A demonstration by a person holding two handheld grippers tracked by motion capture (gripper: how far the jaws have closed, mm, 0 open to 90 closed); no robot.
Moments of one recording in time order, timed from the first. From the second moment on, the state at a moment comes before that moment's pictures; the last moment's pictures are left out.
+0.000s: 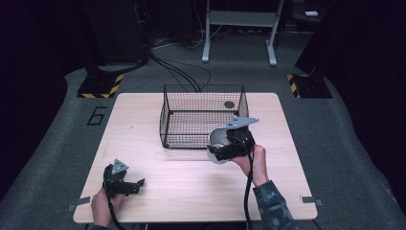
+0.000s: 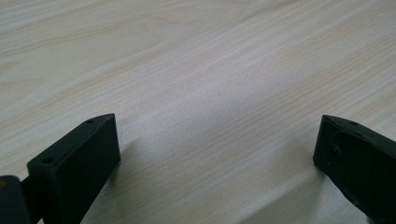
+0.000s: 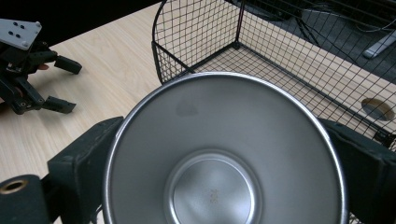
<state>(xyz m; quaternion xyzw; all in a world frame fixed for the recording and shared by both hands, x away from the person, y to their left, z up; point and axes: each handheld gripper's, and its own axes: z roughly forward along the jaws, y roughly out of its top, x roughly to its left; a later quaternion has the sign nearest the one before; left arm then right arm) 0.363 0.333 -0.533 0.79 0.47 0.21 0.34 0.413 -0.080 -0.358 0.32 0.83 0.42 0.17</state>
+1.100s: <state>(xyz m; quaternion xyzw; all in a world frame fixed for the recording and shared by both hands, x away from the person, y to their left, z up) 0.363 0.333 -0.533 0.79 0.47 0.21 0.34 0.474 -0.070 -0.315 0.33 0.83 0.42 0.19</state>
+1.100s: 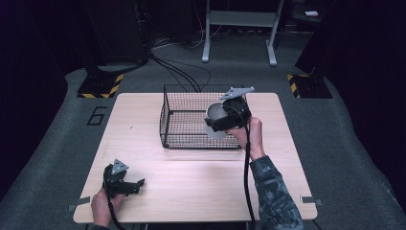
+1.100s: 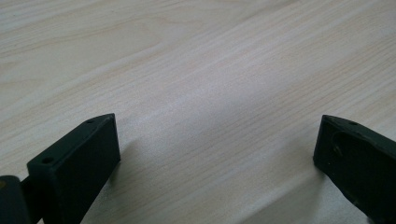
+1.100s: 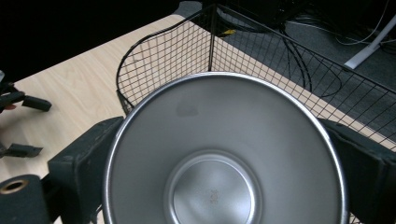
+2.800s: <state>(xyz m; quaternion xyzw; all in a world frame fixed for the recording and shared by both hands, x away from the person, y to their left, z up) 0.363 0.334 -0.532 0.79 0.47 0.20 0.33 0.562 -0.039 -0.339 0.37 0.83 0.37 0.17</state>
